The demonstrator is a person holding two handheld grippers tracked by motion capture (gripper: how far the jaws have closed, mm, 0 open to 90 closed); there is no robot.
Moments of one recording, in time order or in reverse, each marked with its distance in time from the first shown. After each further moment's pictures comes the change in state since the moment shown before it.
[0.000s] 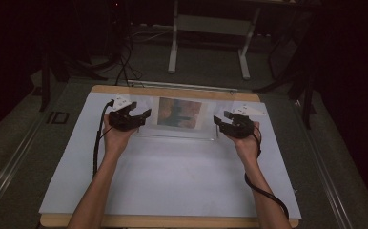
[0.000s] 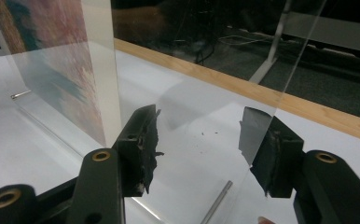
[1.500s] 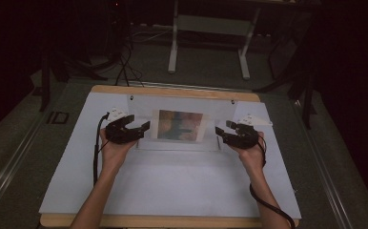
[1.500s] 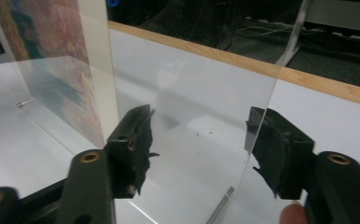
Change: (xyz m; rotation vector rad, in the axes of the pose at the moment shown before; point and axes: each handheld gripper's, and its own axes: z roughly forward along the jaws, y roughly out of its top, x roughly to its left) left arm -0.018 -0.018 -0.035 0.016 -0.018 -0.116; right arm 0.005 -0.021 -0.025 0.018 0.075 0.029
